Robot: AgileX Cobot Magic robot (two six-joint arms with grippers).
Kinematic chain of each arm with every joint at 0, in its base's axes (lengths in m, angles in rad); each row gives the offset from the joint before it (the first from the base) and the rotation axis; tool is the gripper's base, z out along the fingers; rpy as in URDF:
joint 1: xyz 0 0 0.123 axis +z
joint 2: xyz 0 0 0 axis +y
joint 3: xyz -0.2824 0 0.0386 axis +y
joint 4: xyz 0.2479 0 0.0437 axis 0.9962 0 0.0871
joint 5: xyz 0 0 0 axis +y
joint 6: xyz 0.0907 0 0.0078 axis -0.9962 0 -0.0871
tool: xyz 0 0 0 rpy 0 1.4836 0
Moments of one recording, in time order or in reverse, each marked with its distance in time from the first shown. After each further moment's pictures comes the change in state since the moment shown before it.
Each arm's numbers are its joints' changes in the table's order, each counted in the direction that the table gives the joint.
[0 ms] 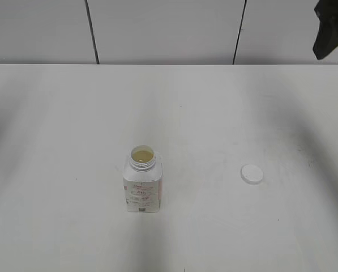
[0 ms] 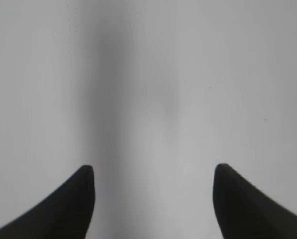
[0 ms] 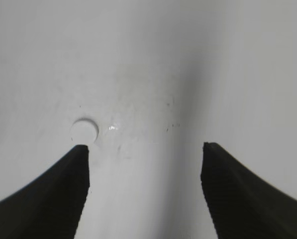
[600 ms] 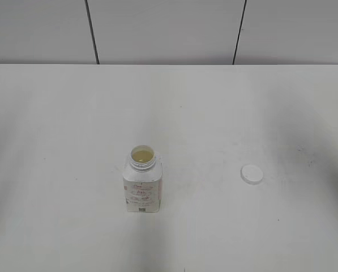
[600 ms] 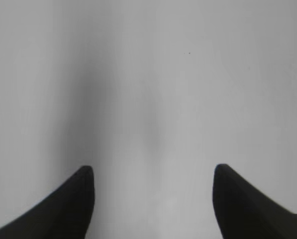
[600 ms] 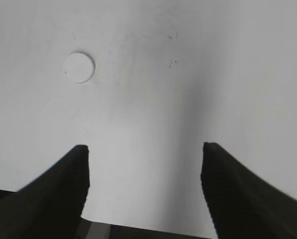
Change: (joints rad) left arm 0.000 -0.404 0.431 -0.083 -0.150 -0.001; right arm 0.000 -0.360 0.481 0.000 -0.128 -0.004
